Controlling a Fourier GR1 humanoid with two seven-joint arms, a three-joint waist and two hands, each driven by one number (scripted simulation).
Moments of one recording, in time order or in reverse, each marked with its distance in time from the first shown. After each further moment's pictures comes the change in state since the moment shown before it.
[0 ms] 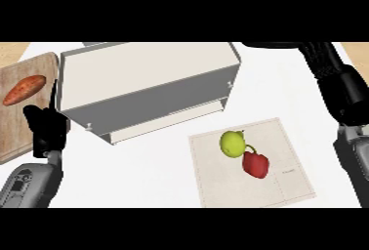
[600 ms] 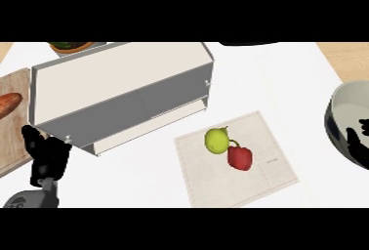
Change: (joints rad) left arm 0.170 -0.014 0.011 0.000 0.129 -0.136 0.099; right arm 0.506 -0.021 -0.224 -0.102 0.195 -0.388 0.037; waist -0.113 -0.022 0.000
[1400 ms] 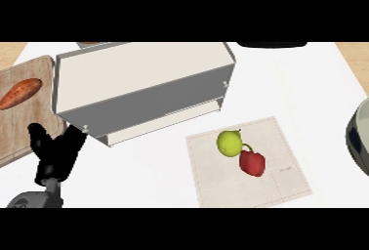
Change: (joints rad) left arm 0.012 -0.010 -0.038 -0.074 0.026 -0.087 0.070; right arm 0.609 0.029 0.190 -0.694 0.195 0.063 0.171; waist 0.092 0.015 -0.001
